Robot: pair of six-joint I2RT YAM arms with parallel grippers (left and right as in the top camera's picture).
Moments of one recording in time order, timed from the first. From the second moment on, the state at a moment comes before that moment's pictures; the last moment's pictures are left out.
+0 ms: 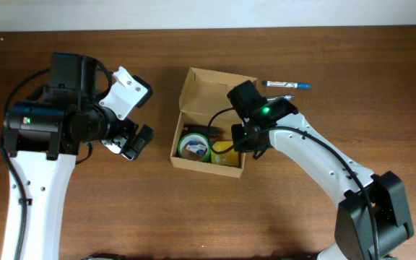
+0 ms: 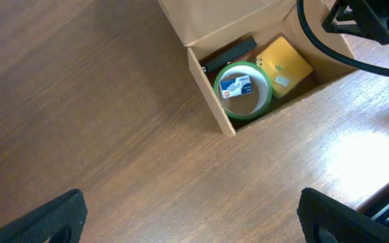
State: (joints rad) left arm -0.11 1.40 1.69 -1.41 0.23 0.50; right arm 0.51 1.75 1.33 -0.95 0.05 0.39
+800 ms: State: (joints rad) left arm -0.11 1.40 1.69 -1.41 0.23 0.50; right arm 0.51 1.76 1.33 -0.89 0.11 0.20
